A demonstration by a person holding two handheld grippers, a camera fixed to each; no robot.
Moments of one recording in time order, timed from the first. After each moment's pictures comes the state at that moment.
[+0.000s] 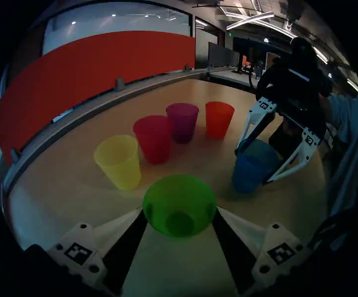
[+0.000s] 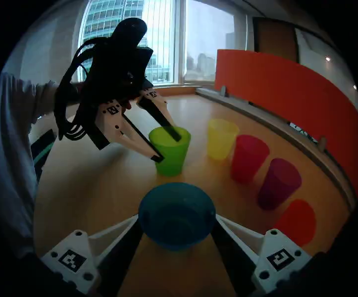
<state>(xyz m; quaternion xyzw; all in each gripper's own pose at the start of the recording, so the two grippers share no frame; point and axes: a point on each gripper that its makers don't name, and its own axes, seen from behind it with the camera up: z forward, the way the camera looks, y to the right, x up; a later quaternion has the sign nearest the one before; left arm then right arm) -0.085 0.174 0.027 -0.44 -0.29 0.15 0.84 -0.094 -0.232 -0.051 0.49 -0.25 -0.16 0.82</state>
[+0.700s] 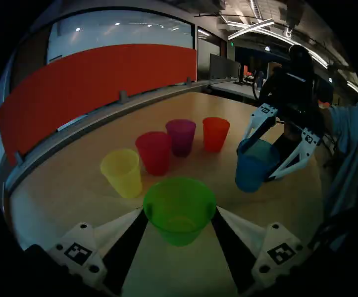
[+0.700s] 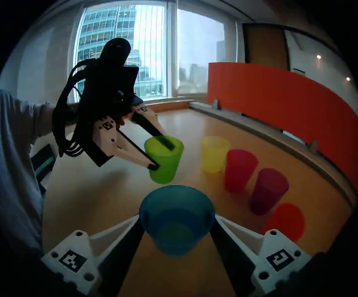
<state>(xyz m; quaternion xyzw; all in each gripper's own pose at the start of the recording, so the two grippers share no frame) -0.053 0.177 0.016 -0.43 -0.25 0.13 0.86 -0.053 -0.228 -0.056 0.48 -0.23 -0.13 0.84</state>
